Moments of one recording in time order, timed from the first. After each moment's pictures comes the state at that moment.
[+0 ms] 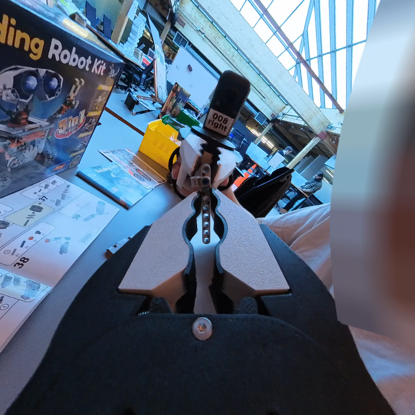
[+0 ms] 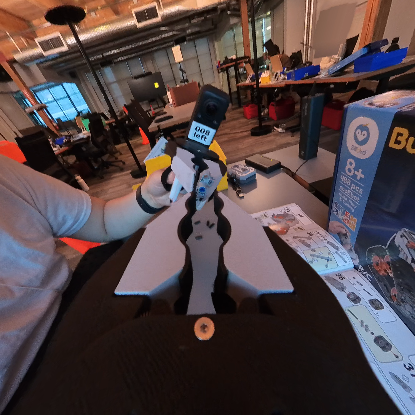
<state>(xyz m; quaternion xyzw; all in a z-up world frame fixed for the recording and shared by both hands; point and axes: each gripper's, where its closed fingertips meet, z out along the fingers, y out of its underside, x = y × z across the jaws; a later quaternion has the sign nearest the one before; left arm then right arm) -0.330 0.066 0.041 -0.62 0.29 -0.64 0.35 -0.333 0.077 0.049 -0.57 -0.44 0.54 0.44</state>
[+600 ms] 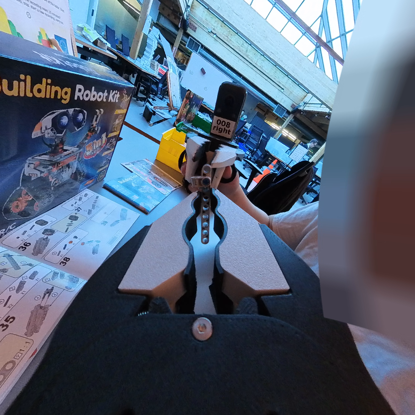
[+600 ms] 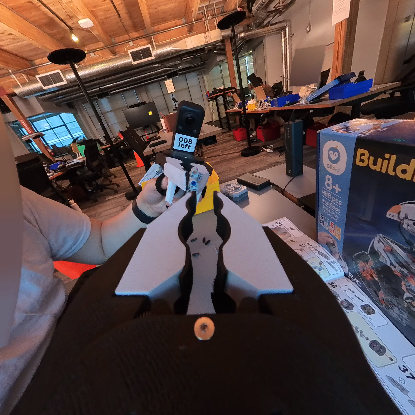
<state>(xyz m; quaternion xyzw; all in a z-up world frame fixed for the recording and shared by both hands) -0.351 0.067 0.058 -0.63 0.31 -0.60 0.40 -0.323 0.086 0.069 -0.57 -0.39 0.55 0.47</state>
